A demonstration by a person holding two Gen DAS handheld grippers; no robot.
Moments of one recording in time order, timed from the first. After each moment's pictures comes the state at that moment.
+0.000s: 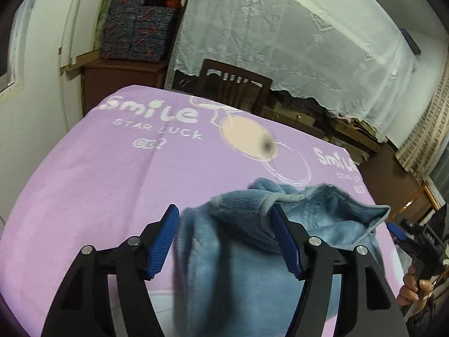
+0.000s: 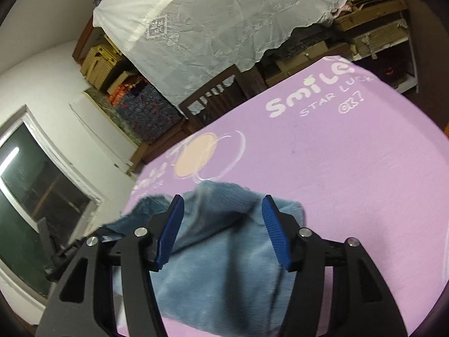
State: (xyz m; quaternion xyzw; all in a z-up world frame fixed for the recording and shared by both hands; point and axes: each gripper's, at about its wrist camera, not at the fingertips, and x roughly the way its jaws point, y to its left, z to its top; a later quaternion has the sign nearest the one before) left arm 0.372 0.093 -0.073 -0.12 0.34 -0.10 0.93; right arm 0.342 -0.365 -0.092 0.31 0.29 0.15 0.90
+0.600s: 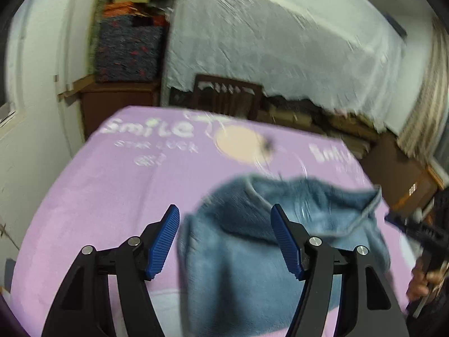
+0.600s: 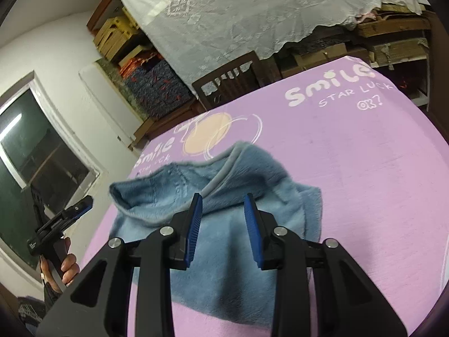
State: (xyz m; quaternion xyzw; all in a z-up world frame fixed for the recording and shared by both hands) left arm 0.352 0.066 -0.063 -0.05 0.33 -0.12 0.94; right arm 0.337 -0.328 -0.087 0.25 0.31 0.19 0.90
